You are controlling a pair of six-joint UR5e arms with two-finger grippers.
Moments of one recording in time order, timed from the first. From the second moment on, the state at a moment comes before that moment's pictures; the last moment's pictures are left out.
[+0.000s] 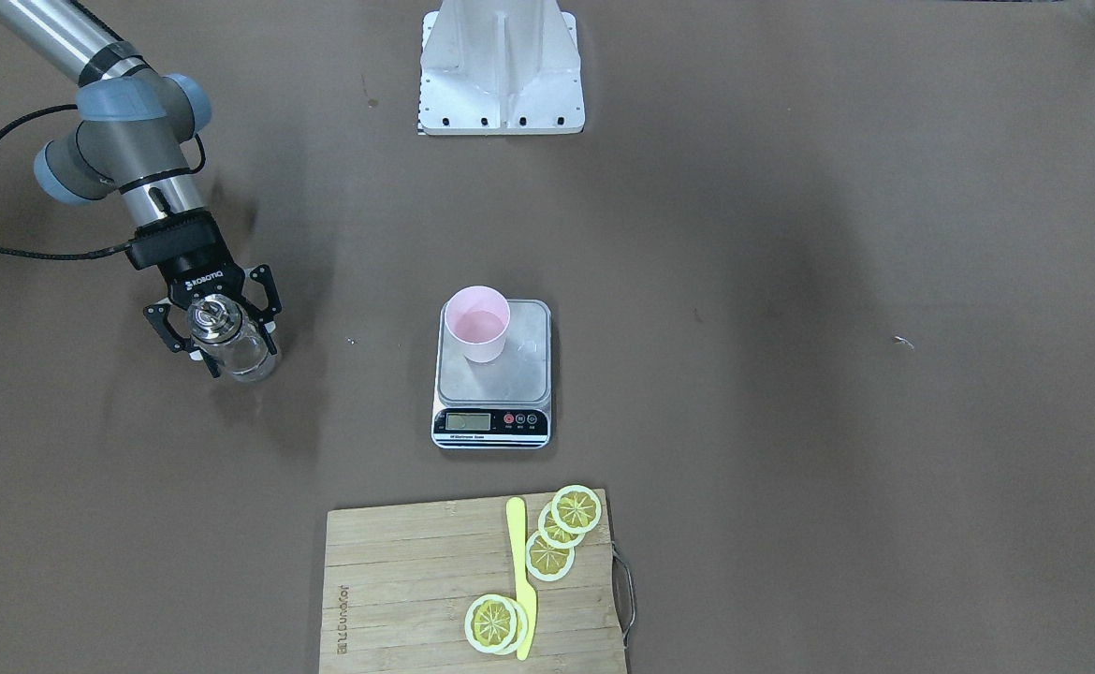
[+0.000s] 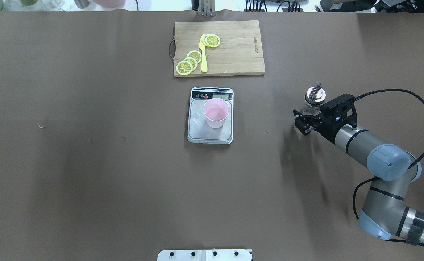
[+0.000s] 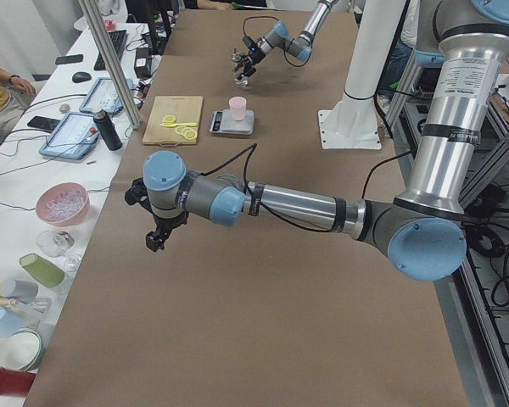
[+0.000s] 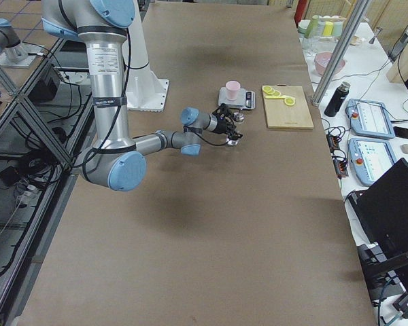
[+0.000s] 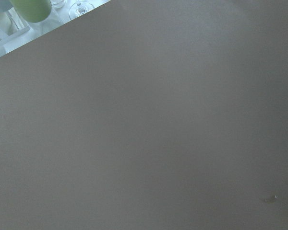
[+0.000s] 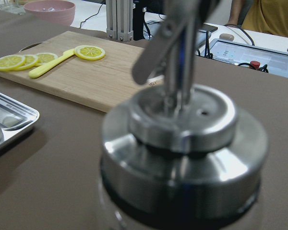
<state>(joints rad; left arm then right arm) -1.54 -1.76 -1.55 -1.76 -2.43 0.24 0.51 -1.47 1.58 -0.35 1.23 0.72</state>
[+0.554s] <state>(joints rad) -1.54 -1.76 -1.55 -1.76 -2.43 0.23 0.49 -1.47 1.58 -0.33 1.21 0.71</state>
